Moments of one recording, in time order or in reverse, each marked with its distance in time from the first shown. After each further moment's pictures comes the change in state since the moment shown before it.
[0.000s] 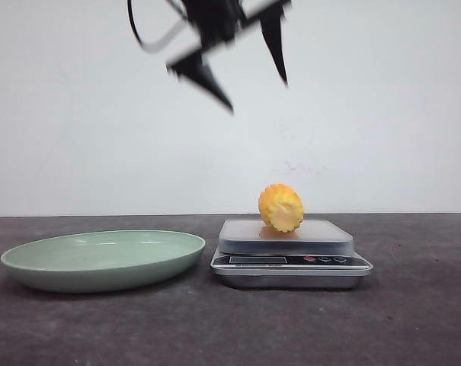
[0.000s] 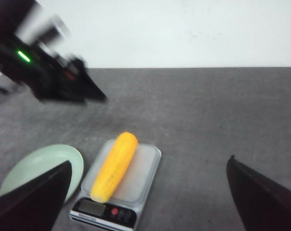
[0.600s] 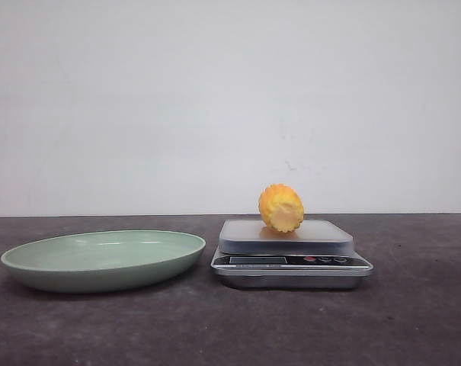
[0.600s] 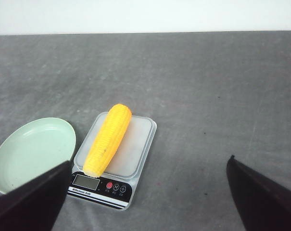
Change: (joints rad) left arm -0.153 -0.243 0.589 -0.190 -0.164 0.148; right arm 0.000 0.063 -0.002 -0.052 -0.001 -0.009
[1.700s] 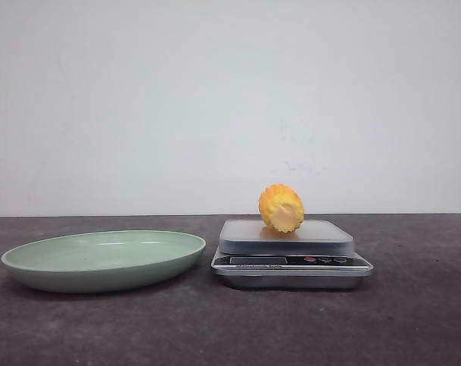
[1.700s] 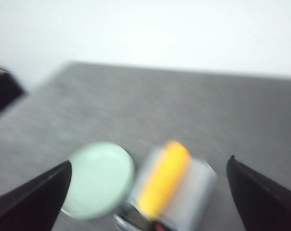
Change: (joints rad) left arm -0.011 -1.183 -1.320 -0.002 -0.348 -0.033; right arm 0.041 0.040 0.000 0.250 -0.258 0.023
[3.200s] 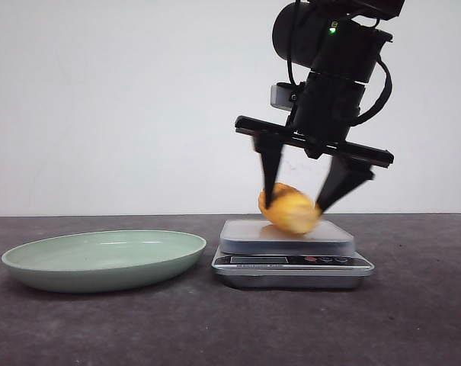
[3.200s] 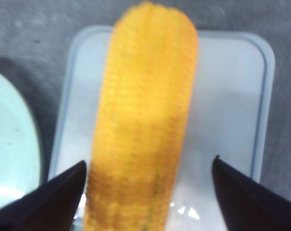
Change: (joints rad) left arm -0.001 -0.072 -0.254 0.034 0.061 -0.002; right arm 0.404 1.022 0.136 0.103 0.486 0.408
